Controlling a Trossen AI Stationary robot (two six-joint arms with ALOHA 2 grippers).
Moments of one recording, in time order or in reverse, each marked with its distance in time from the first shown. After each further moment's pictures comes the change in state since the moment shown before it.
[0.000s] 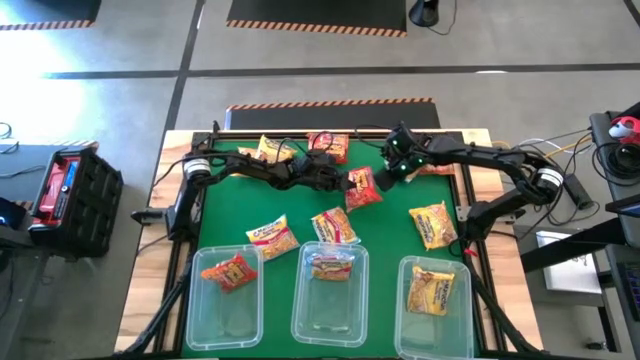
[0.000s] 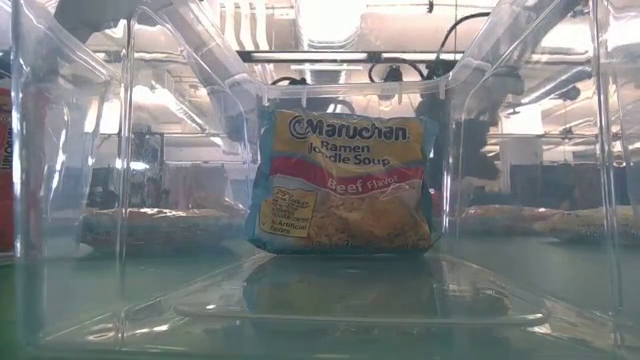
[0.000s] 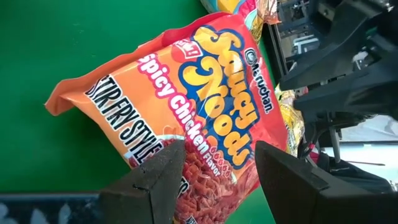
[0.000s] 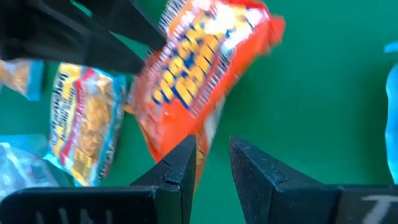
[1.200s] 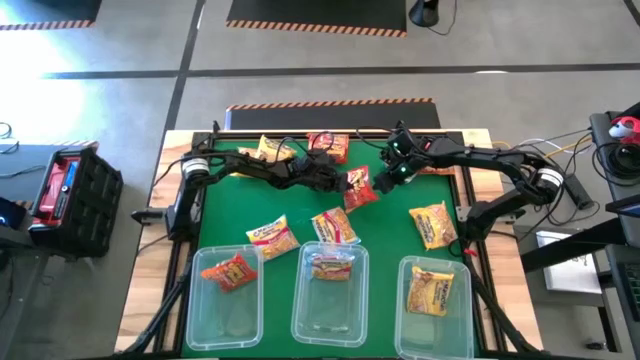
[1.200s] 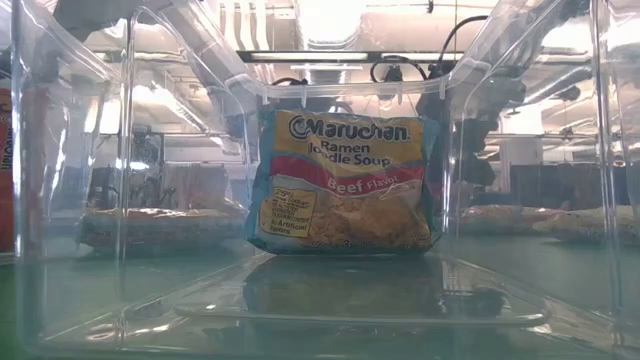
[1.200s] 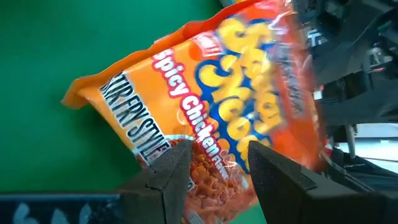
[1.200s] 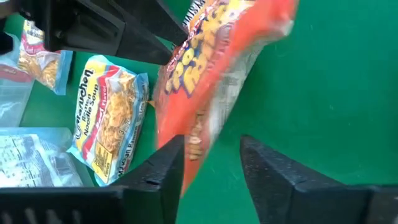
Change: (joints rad) left arm 0.004 0.001 -0.003 -0.070 -0.002 0.032; right arm -0.003 0.000 -0.040 0.083 -0.088 0.010
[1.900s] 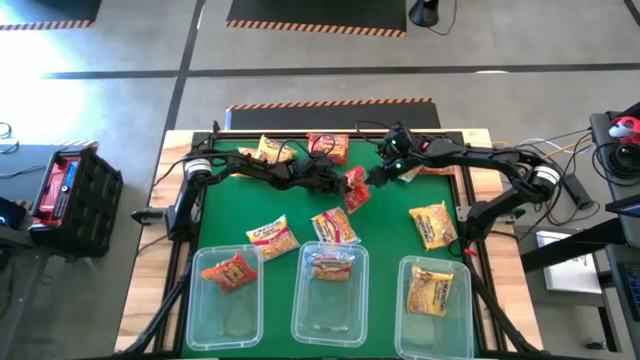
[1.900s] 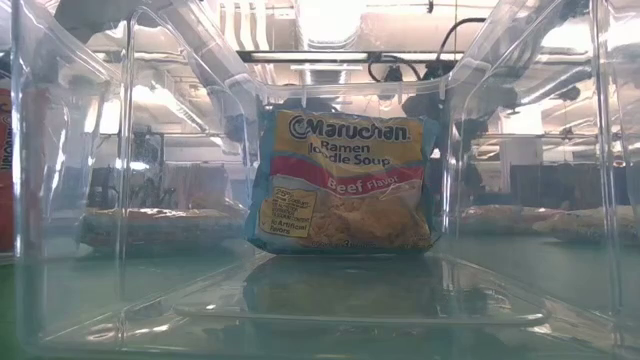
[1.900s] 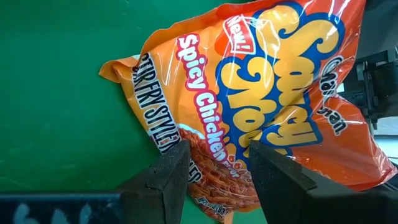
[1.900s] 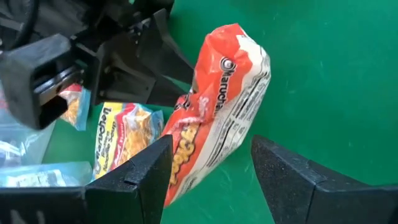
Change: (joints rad) left arm 0.002 0.004 -0.001 -0.036 -0.003 0.011; right arm 0.002 0.037 0.000 0.152 -0.007 0.122
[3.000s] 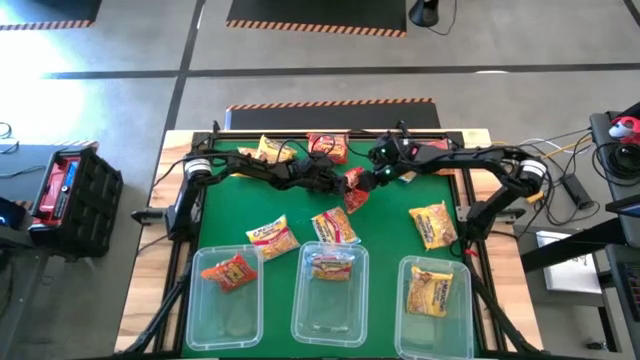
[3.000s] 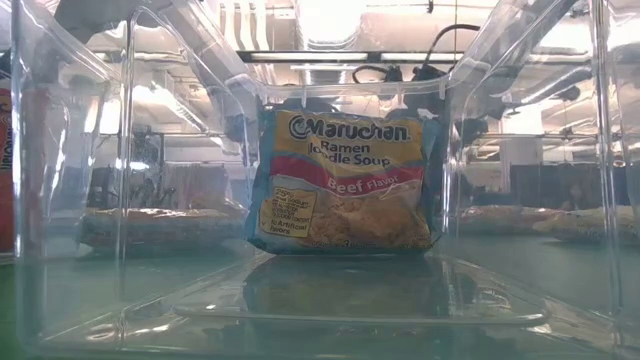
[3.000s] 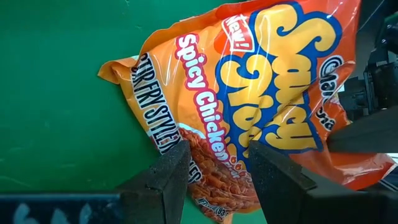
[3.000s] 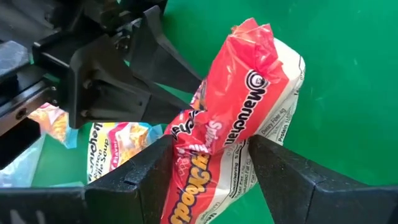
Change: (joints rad) left arm 0.000 -0.001 0.000 0.000 0.000 0.001; right arm 0.088 0.108 0.002 0.122 0.082 0.116
